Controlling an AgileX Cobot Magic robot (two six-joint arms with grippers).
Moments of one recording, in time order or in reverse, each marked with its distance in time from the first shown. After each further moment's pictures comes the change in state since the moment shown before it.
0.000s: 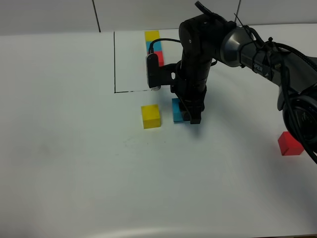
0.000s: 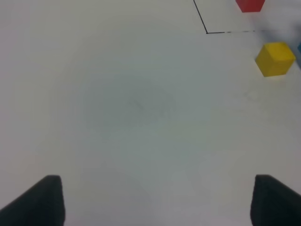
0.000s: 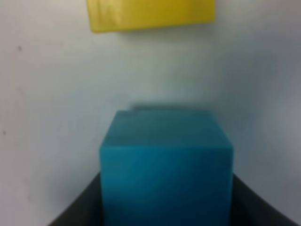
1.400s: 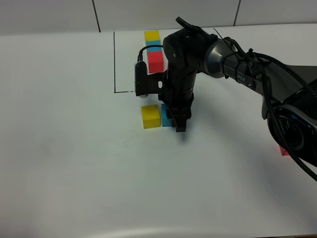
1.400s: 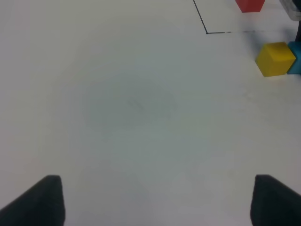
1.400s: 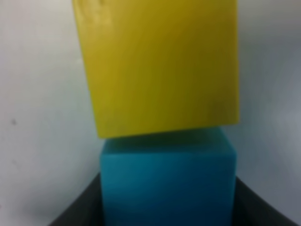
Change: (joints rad) left arm 0.000 0.000 0.000 0.000 0.000 0.000; right arm 0.063 0.047 -0.010 -0.028 -0.060 0.106
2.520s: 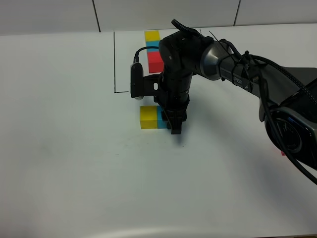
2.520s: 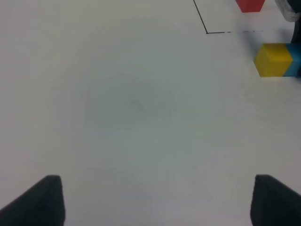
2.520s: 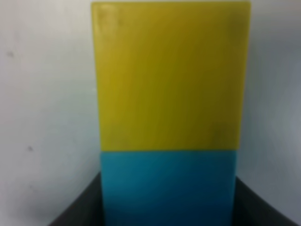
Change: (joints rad) left arm 0.000 0.000 0.000 0.000 0.000 0.000; right arm 0.018 0.001 0.000 0.012 -0.008 0.010
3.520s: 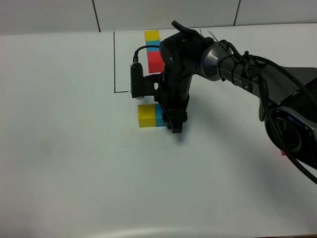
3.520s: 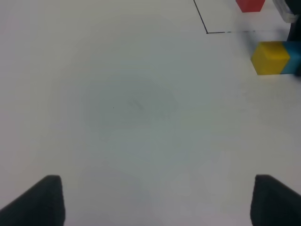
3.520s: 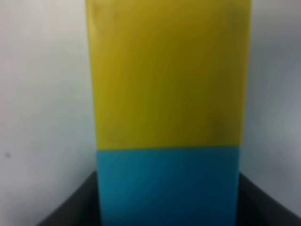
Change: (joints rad) left arm 0.000 0.000 0.000 0.000 0.000 0.000; right arm -0.003 -0.005 0.003 -0.013 -0.033 -0.021
